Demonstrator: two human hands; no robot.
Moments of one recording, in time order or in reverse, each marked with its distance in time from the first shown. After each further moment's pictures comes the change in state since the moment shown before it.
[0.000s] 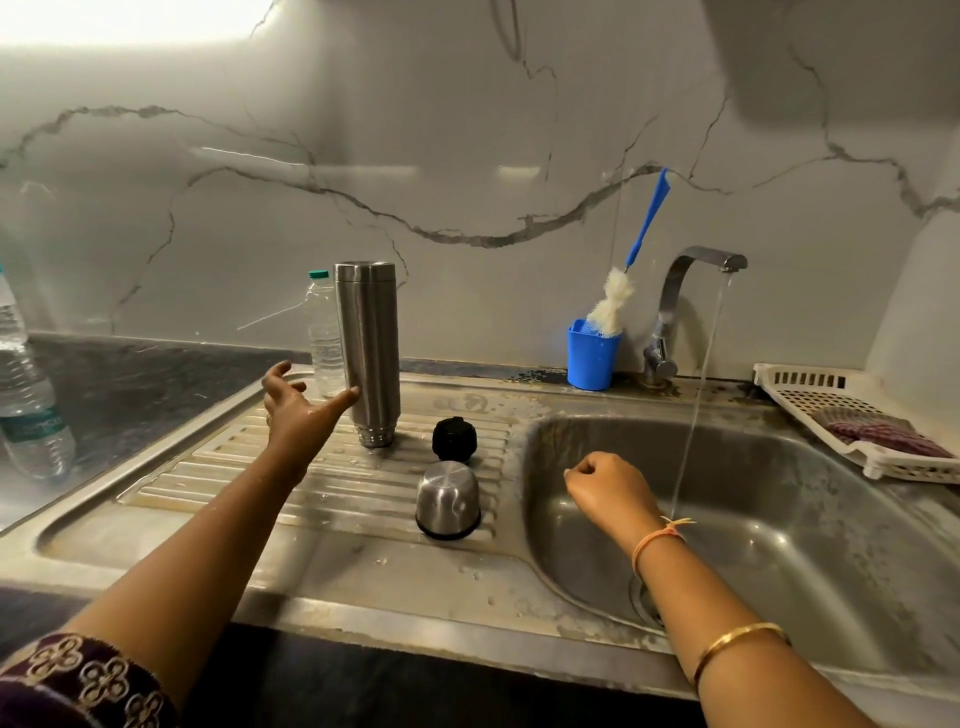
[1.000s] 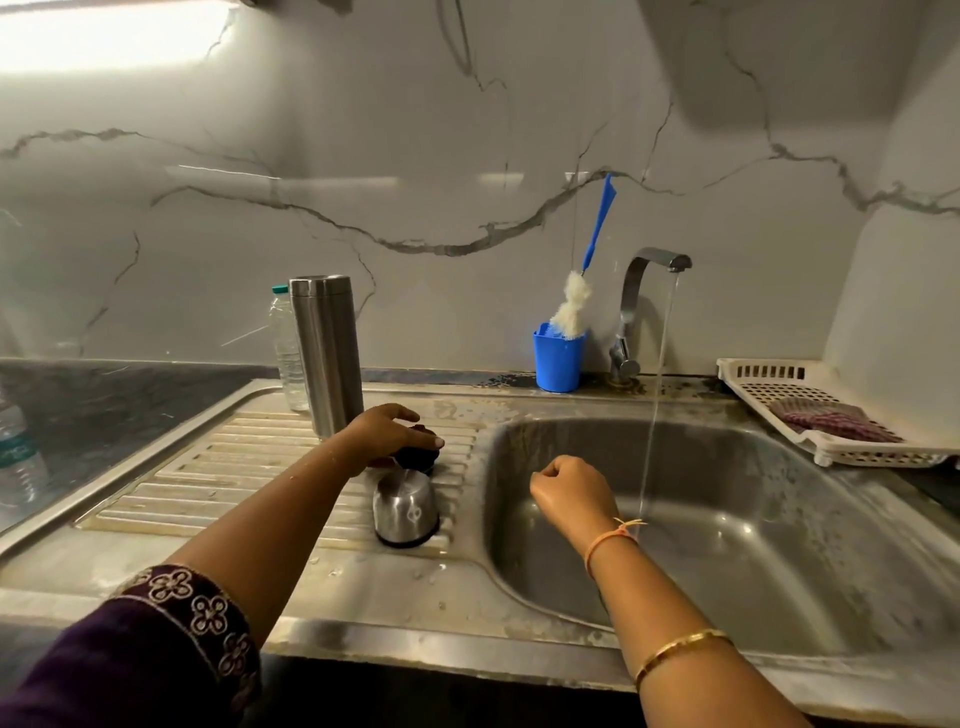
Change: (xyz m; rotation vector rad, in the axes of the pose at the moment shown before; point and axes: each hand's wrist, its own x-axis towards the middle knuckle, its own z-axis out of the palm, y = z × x) left_hand -0.029 0.044 0.087 0.344 -0.586 -0.169; right_hand 0.002 0.010 0.000 0.102 0.012 0.031
